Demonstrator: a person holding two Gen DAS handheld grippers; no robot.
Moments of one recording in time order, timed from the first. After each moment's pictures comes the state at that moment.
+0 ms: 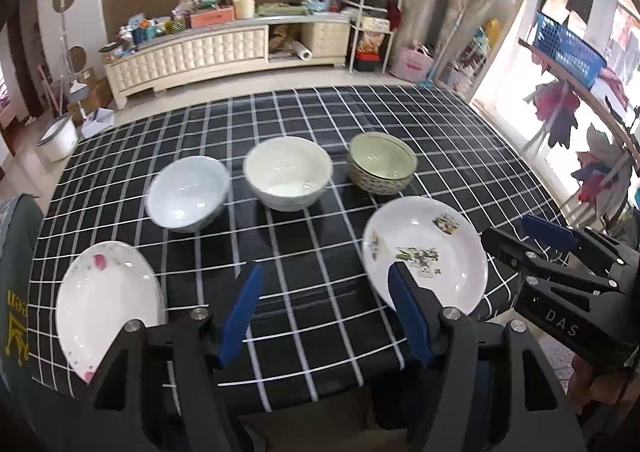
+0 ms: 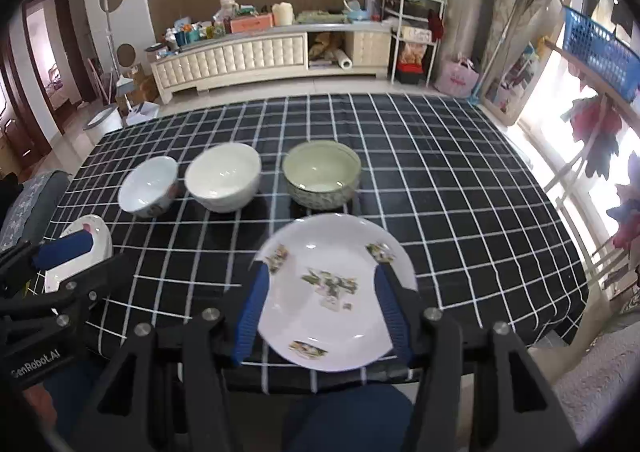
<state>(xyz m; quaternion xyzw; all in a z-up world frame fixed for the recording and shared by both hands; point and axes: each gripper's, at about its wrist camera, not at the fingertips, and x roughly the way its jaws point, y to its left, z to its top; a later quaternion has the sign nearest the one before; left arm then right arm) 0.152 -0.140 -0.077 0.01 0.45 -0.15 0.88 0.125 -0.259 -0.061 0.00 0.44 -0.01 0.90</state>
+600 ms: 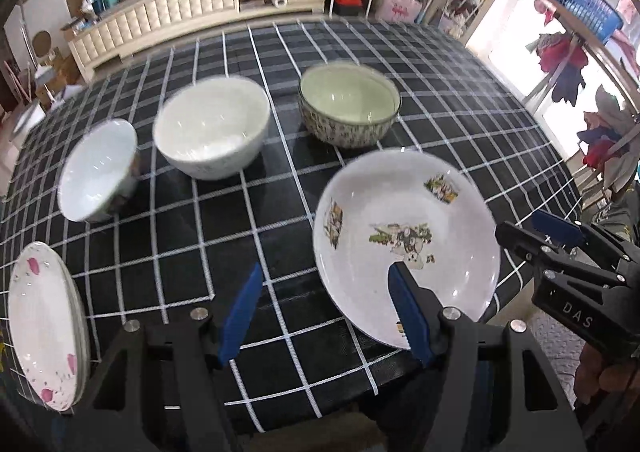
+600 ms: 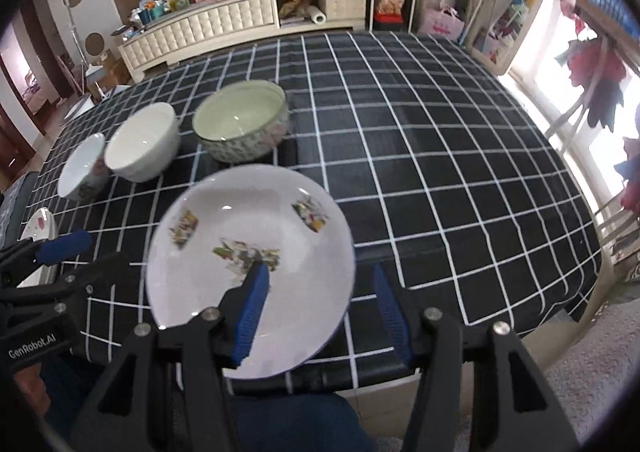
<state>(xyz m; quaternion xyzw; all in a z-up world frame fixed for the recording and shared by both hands) 0.206 -0.206 -0.146 0.03 0.54 -0.17 0.83 0.150 -0.331 -0.124 0.03 0.51 -0.04 0.86</state>
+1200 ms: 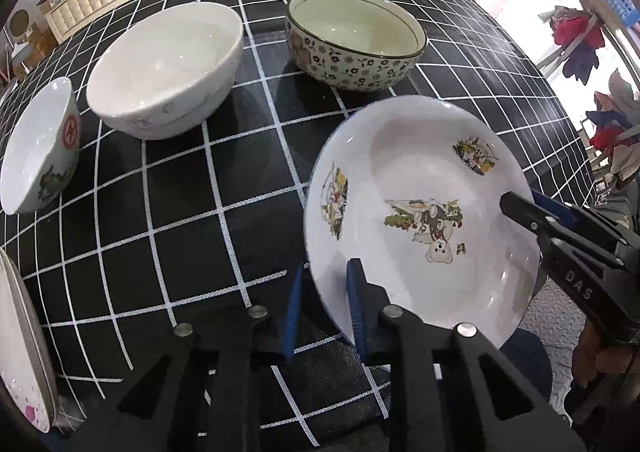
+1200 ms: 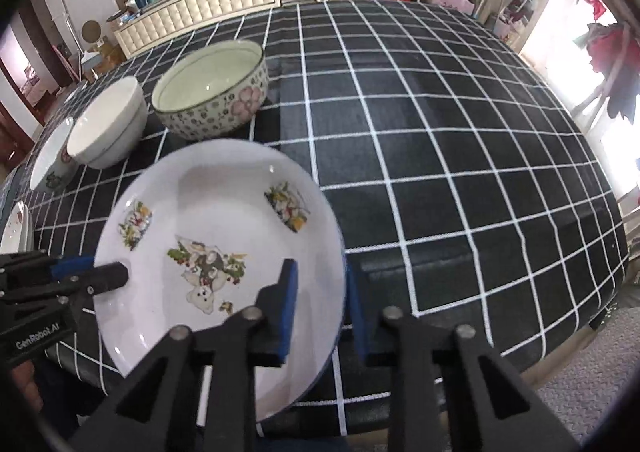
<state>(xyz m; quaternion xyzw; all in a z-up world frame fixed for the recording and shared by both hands) 0.234 -0.220 -0.203 0.03 0.60 -0.19 0.78 0.177 -0.343 -0.172 0.03 0.54 -0.02 0.84</state>
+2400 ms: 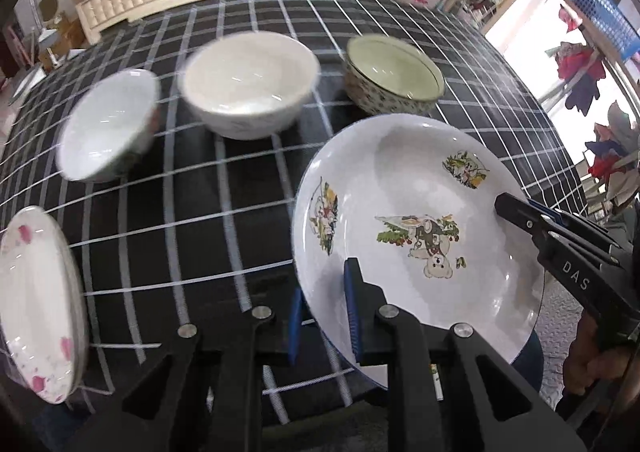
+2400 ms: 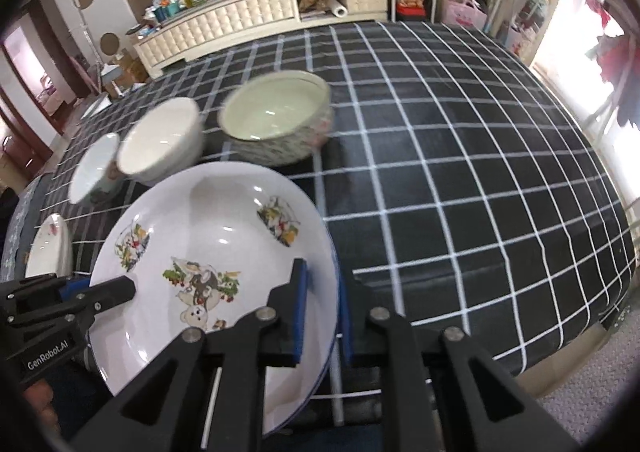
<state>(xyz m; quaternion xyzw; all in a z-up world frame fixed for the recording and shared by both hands) 0.207 -0.155 -0.156 0.00 0.56 -0.15 0.81 0.173 -0.297 -0.133 0.05 0.51 0.01 0.86</state>
